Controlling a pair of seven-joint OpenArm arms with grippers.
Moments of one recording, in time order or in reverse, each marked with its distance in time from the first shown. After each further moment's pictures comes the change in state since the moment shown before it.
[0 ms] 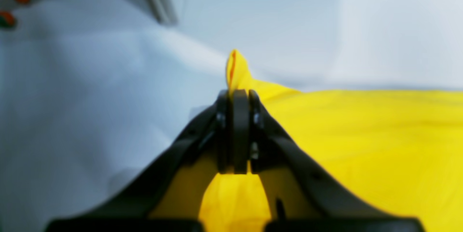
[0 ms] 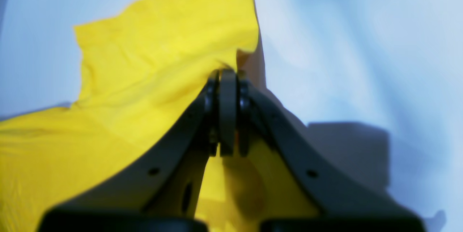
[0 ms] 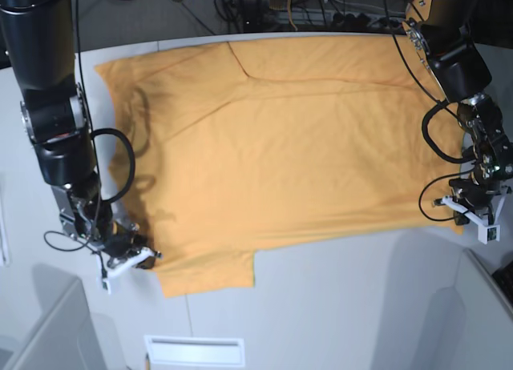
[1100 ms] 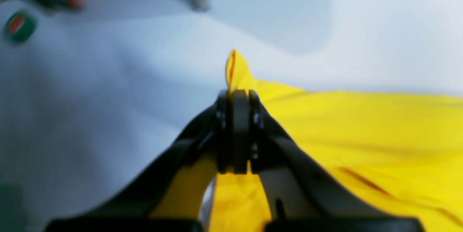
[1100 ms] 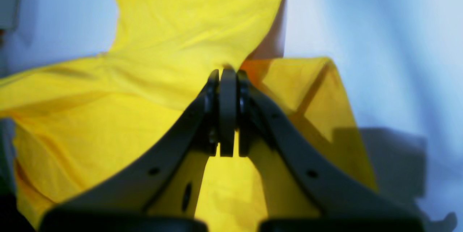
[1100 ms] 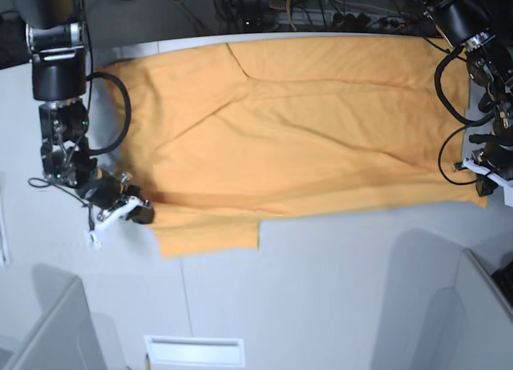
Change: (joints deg) left arm 16.5 0.6 -8.7 23.6 -10.8 0.2 8.1; right arm -27.9 4.1 24.3 42.1 -0.2 -3.7 -21.8
